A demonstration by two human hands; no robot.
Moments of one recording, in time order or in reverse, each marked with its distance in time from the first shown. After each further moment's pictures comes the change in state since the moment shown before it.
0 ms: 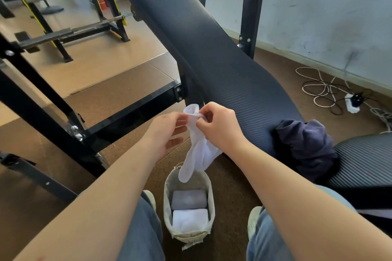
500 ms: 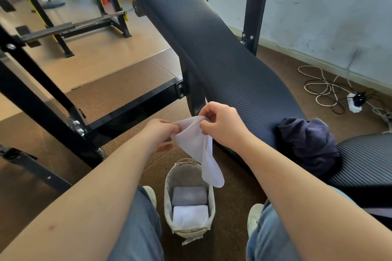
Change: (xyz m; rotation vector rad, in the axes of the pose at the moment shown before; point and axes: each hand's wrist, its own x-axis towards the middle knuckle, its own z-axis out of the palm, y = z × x) left_hand 0.022 -0.017 -0.022 0.346 0.071 -0.137; right_hand -0.001 -0.002 -0.008 -0.005 -0.160 -0.007
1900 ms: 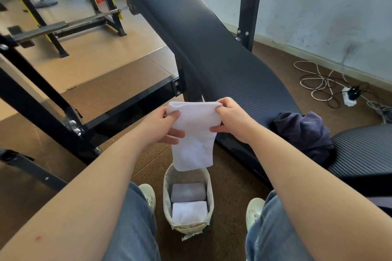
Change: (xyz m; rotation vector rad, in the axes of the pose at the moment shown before) left_hand -0.009 0.003 -0.010 0.073 -0.223 0.329; right_hand 0.009 0.010 -0.020 0.384 -0.042 0.522
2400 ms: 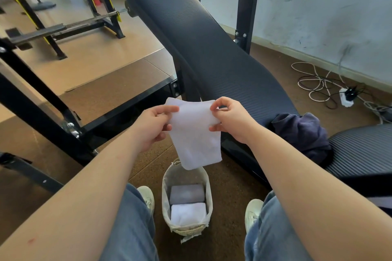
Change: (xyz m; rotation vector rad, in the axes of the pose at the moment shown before) left_hand 0.002 0.004 -0.009 -0.283 0.071 -0.081; right_hand -0.003 0.001 -0.007 0.037 0.019 -0.052
